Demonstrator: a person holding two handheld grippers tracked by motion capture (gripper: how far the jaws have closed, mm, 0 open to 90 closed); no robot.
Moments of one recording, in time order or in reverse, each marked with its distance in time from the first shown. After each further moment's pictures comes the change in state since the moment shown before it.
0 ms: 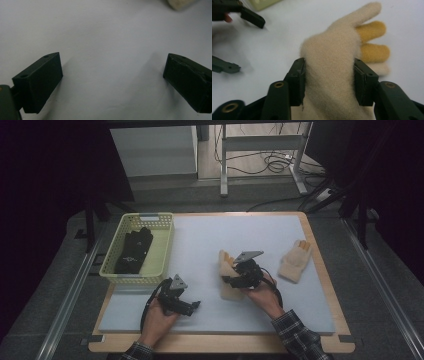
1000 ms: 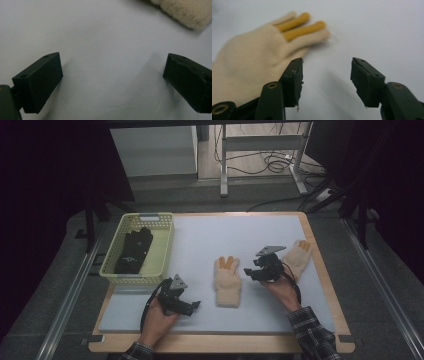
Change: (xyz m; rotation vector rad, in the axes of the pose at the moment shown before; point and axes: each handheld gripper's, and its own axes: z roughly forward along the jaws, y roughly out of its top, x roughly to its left) left arm 0.000 0.000 0.000 0.000 0.000 0.001; right arm -0.067 -0.026 -0.031 0.004 -0.144 0.070
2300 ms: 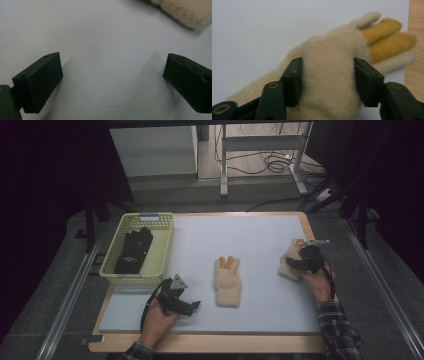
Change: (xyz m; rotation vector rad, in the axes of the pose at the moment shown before) left arm 0.000 0.000 0.000 0.001 -0.001 0.001; right arm -0.117 -0.051 -0.034 0.037 -0.276 0.204
